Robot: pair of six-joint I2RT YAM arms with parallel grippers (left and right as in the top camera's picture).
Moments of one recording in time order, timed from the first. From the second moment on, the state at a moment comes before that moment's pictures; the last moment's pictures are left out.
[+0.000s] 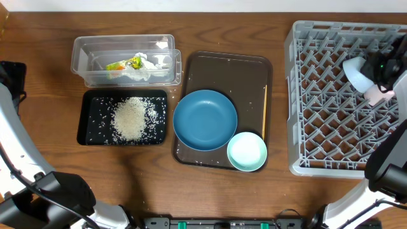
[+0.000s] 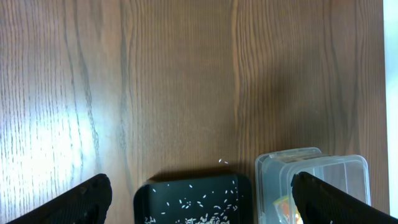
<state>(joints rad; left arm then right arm) 0.60 1.71 1.85 -1.26 -0.21 -0.93 -0.42 1.94 1.53 -0.56 -0.13 0.27</state>
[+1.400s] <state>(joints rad) 0.60 1.71 1.85 -1.26 -0.22 -0.93 0.26 1.64 1.53 -0.77 -0.39 0.25</state>
